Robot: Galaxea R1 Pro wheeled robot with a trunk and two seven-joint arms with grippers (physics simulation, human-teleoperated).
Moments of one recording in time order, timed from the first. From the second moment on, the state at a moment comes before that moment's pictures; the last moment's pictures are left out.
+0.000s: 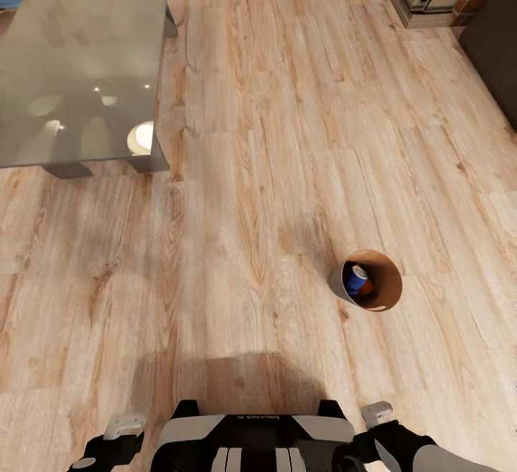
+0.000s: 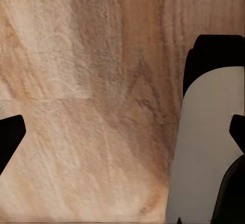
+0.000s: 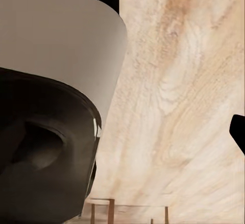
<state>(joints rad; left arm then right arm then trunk) -0.48 0.16 0.22 -0.14 -0.17 -0.14 -0.02 -0.64 -0.08 0.00 -0.02 0.23 0.21 0.02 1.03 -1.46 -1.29</state>
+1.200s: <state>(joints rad) -0.37 0.15 0.22 -0.13 -0.17 -0.23 -0.09 -0.48 -0.19 -0.03 0.01 0.15 0.06 0.08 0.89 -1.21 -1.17</state>
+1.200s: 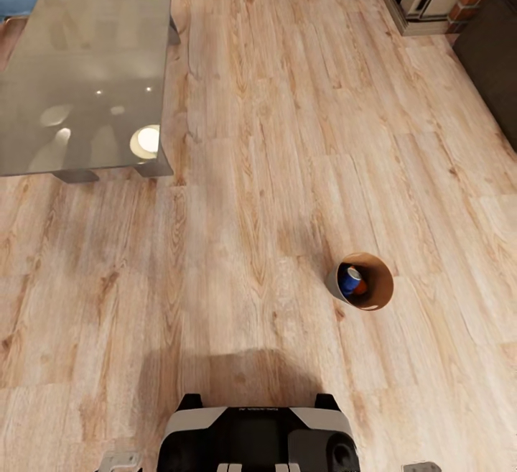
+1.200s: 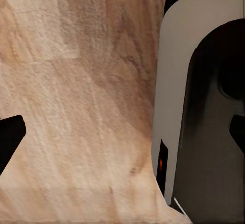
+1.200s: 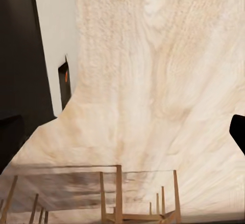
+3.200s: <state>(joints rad) -0.29 0.15 0.22 -0.02 -0.17 -0.20 -0.08 -0.34 -0.15 -0.05 0.04 0.10 -0.09 0.12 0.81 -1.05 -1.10</state>
